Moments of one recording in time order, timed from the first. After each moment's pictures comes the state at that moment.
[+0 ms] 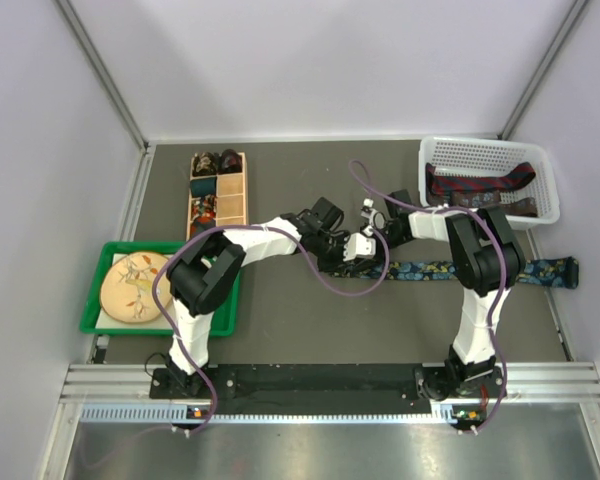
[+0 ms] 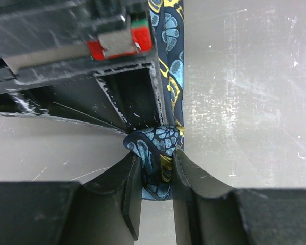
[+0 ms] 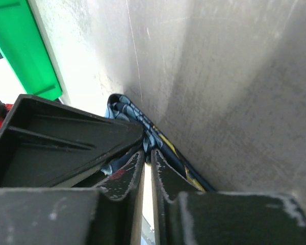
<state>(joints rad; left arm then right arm) -0.75 2.00 1.33 -0.34 0.52 0.76 0.30 1.97 1.08 -0.35 -0.84 0.36</state>
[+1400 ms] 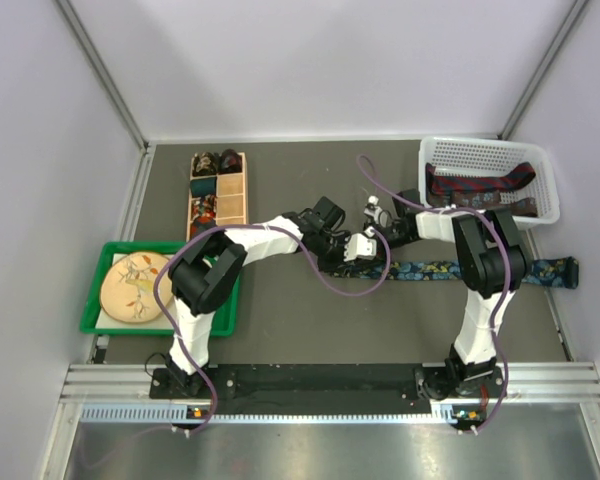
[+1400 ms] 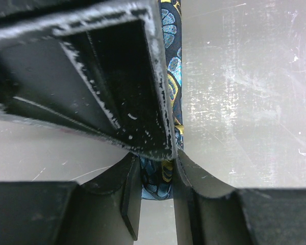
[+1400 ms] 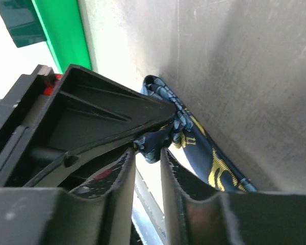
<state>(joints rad) -0.76 2.01 1.36 -0.38 0.51 0.79 0.26 1.94 1.05 -0.33 -1.01 0.35</state>
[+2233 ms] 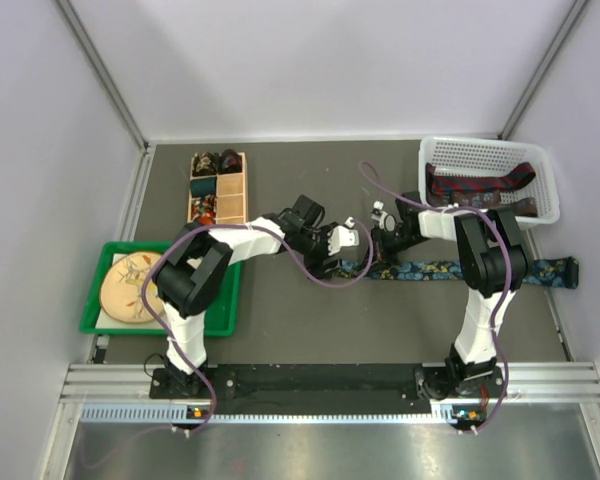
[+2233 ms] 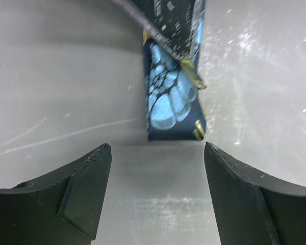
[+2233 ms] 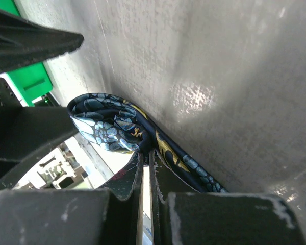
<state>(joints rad) -0.67 1.93 1.22 -0.28 0.56 0.70 0.24 1.94 1.06 -0.45 -0.82 0.27</state>
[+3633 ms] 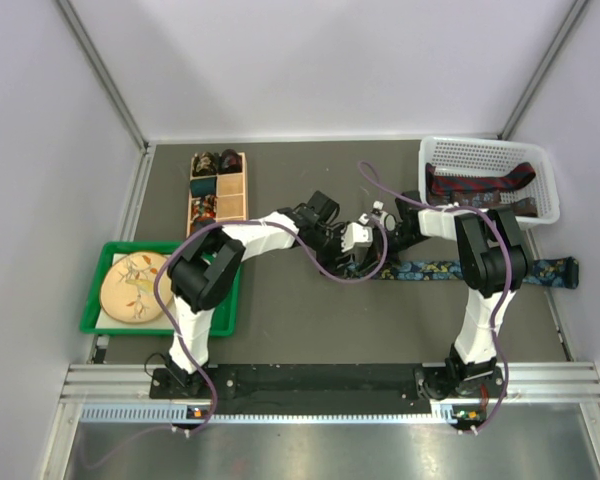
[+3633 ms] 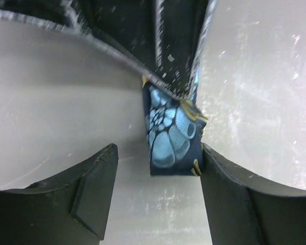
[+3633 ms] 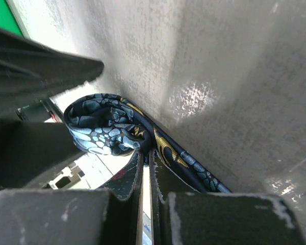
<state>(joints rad) -0.72 2.02 1.37 -0.35 0.58 0.66 0.24 1.94 1.08 -0.49 -0.80 0.25</state>
